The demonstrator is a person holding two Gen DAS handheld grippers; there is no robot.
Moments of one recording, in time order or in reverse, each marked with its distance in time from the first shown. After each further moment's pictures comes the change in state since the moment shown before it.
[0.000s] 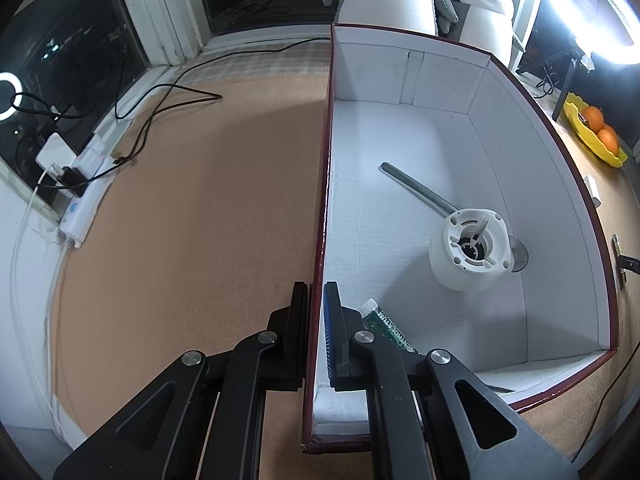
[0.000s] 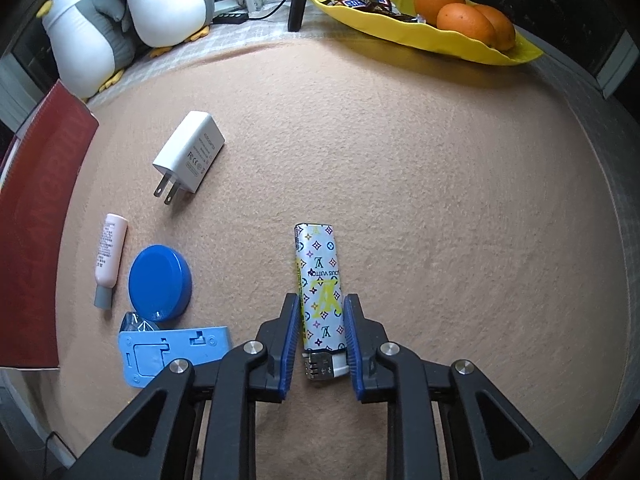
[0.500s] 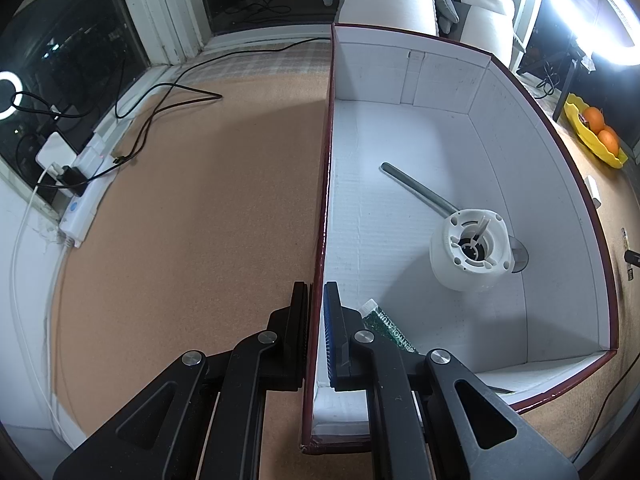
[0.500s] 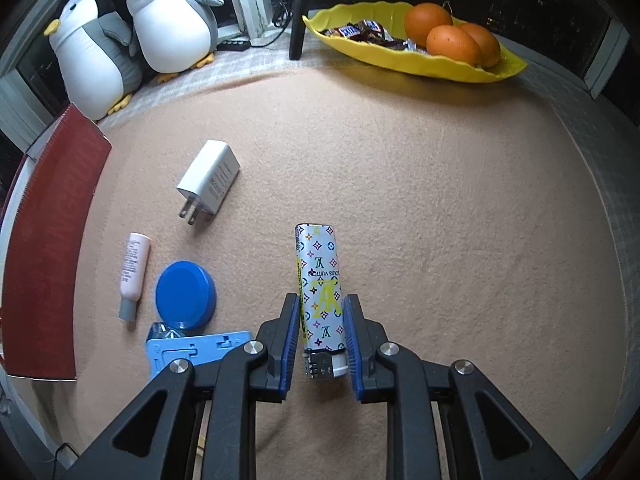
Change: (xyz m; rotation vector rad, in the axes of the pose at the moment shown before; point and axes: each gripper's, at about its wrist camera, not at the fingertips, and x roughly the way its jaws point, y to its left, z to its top) left arm 0.000 0.001 -0.001 -0.005 -0.001 0.000; right arm -0.025 0.009 -0.006 0.019 -0.078 -0.004
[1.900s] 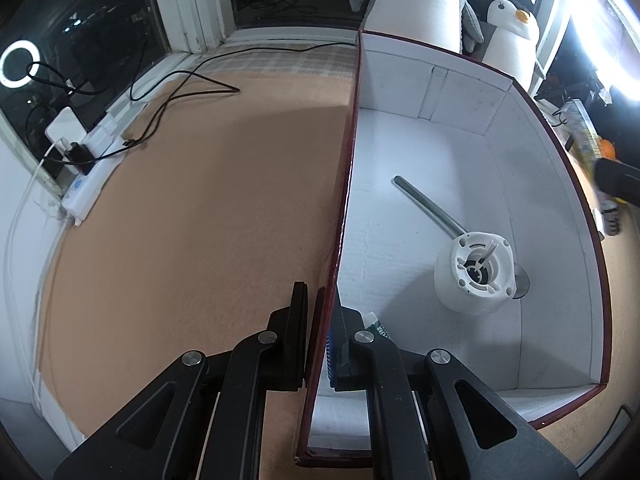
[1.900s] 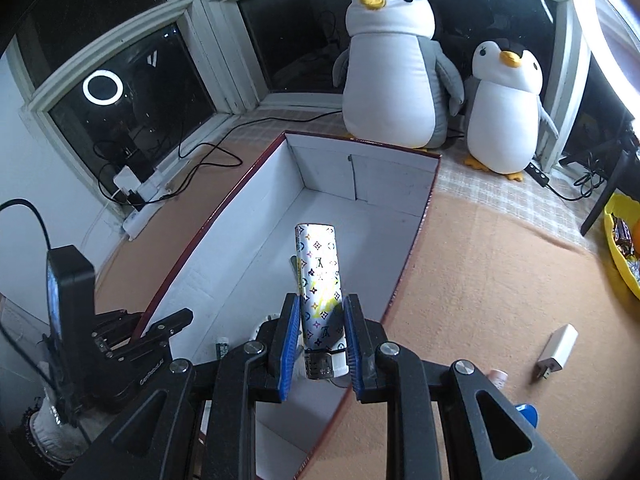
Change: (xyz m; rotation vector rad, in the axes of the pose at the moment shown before) left arm 0.002 0.006 0.002 -0.101 -0.015 -0.001; right arm -0.065 0.288 0.036 -0.452 -0.144 0.379
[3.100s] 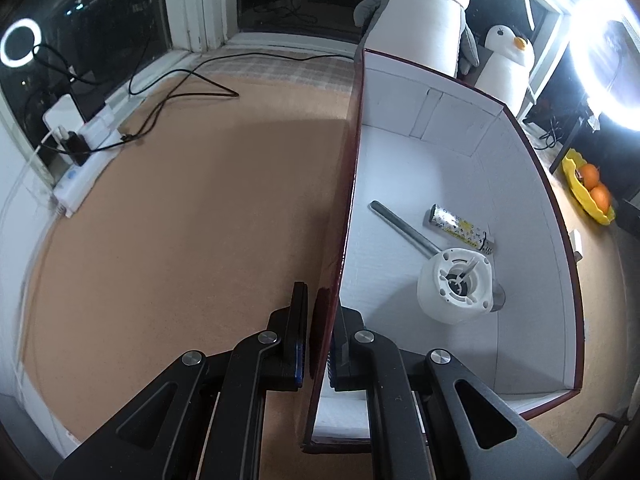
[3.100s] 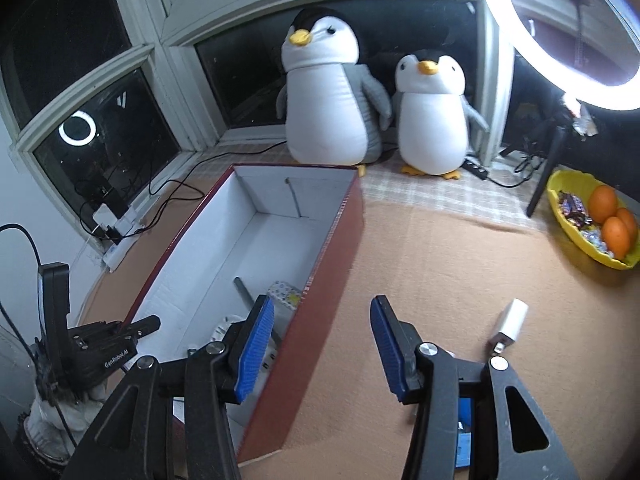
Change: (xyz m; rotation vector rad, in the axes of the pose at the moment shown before) left arm -0.010 0.011 0.001 -0.061 -0.022 -0.079; right arm -0.052 -0.046 -0.030 0.105 -0.125 -0.091
